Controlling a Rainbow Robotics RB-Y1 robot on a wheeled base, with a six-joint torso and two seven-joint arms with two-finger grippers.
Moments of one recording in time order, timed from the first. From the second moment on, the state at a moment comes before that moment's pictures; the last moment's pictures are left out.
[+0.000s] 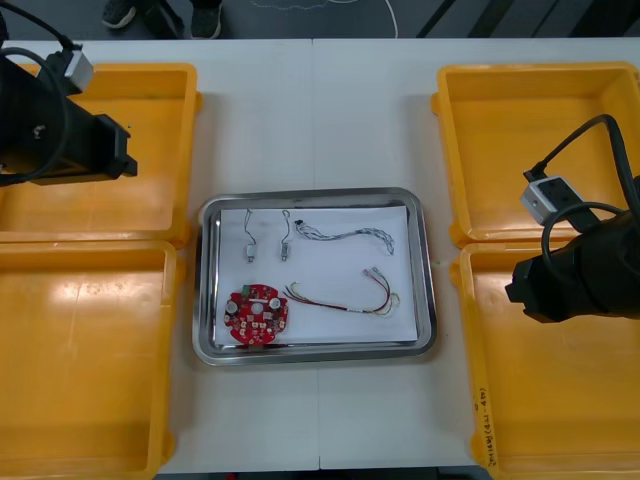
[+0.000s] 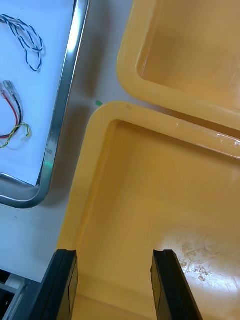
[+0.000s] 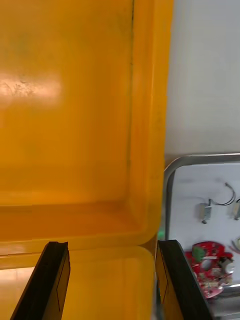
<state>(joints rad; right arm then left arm) -0.23 -0.66 -0.01 -2.41 -0.81 1.92 1.27 -0.61 0.62 0.10 -1.96 0.70 1.91 -1.19</state>
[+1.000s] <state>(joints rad) -0.46 -0.59 0.61 -2.34 -0.46 1.92 1.63 -0.23 0.64 0.34 -2.21 0.72 1.91 -1.21</state>
